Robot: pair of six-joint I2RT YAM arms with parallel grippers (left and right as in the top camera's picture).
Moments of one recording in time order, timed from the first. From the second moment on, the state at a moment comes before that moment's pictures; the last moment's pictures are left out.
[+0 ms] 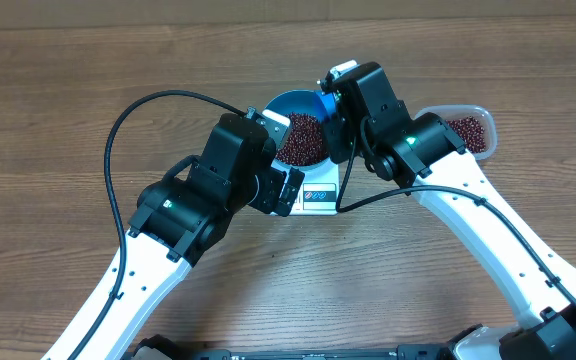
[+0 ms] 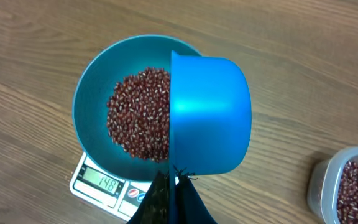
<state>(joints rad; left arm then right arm) -0.56 1.27 1.25 -0.82 -0.04 -0.09 0.54 1.60 1.48 -0.81 0.10 0.12</state>
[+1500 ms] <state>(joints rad) -0.56 1.27 1.25 -0.82 -0.04 -0.09 0.54 1.60 1.48 -0.76 0.10 0.12</state>
